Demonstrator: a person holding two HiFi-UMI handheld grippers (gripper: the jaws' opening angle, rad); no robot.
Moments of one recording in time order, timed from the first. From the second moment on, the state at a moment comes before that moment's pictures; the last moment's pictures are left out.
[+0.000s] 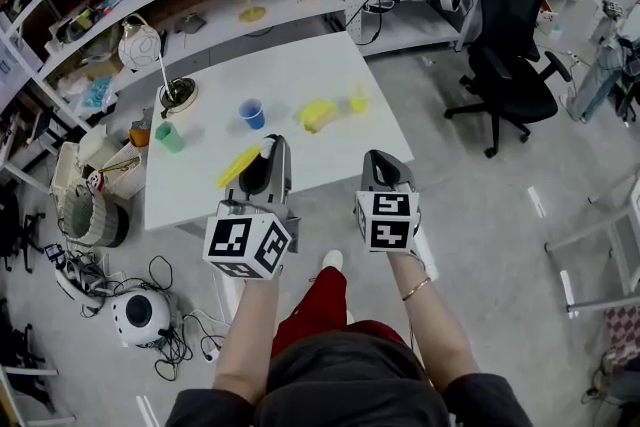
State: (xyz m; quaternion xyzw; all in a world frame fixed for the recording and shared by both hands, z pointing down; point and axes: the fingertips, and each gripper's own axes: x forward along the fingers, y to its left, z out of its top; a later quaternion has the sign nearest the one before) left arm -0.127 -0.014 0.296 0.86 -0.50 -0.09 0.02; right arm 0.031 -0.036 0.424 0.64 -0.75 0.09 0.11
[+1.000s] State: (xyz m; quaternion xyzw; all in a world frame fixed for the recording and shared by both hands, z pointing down) left arm -0.085 -0.204 0.334 0.88 -0.47 -0.07 0.08; right arm 0.059 -0.195 0.486 0.64 -0.74 0.16 0.14
